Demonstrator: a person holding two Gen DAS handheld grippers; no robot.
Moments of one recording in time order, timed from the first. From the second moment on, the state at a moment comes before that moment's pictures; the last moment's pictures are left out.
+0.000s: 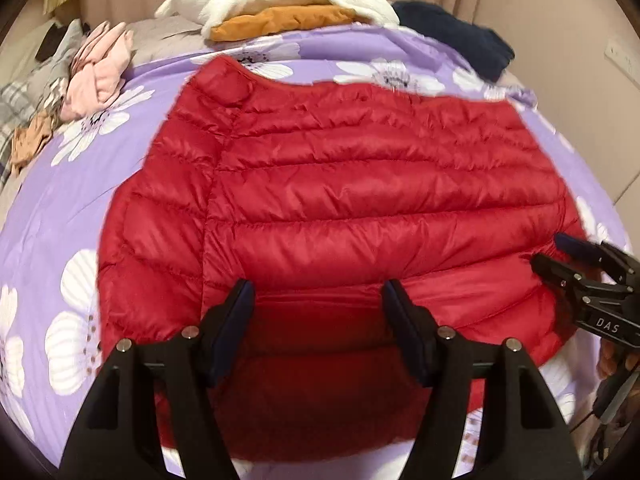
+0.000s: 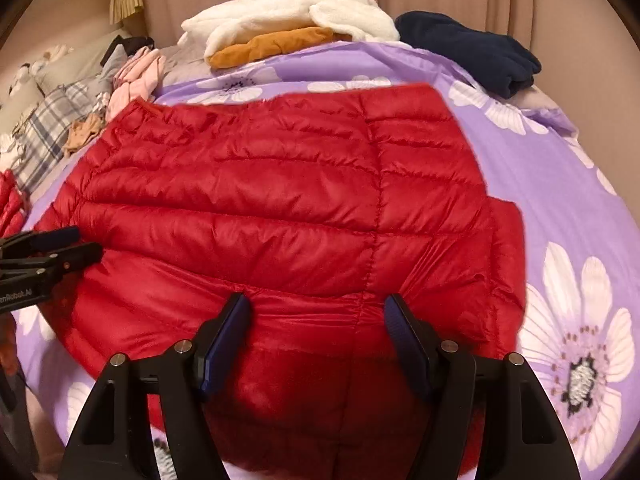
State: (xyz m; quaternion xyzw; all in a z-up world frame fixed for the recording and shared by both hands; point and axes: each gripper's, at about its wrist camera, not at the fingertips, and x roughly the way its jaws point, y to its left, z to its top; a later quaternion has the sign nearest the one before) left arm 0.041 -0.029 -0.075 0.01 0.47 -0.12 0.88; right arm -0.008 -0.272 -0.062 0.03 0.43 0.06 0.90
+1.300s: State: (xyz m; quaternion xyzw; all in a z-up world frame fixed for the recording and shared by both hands) left arm 0.041 0.088 -0.118 -0.36 0.49 -0.12 0.78; right arm 0.029 -0.190 -0.056 0.04 0.42 0.13 0.90
